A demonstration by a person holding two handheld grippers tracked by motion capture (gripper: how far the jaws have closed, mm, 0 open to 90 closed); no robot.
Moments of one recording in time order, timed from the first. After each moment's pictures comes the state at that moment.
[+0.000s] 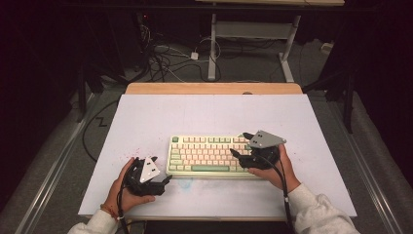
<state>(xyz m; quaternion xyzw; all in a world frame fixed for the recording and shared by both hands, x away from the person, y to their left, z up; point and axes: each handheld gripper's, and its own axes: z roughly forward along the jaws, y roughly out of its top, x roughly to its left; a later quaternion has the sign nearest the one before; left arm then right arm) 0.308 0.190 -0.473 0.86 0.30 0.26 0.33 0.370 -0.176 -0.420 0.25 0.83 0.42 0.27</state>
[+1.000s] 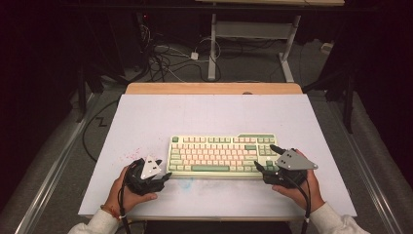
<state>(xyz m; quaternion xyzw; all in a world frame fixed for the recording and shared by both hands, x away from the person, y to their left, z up) 0.309 0.186 -0.463 0.87 0.30 0.23 0.32 0.323 -0.237 -0.436 0.27 0.80 0.41 0.33</state>
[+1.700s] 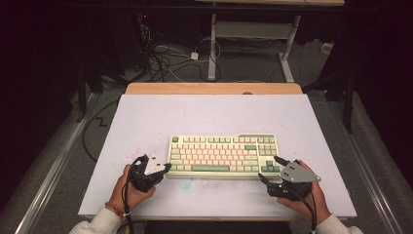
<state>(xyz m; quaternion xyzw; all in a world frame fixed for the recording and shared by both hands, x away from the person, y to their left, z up) 0.316 0.175 -0.454 0.87 0.30 0.21 0.32 0.299 -0.247 -0.449 0.28 0.82 0.39 0.32</state>
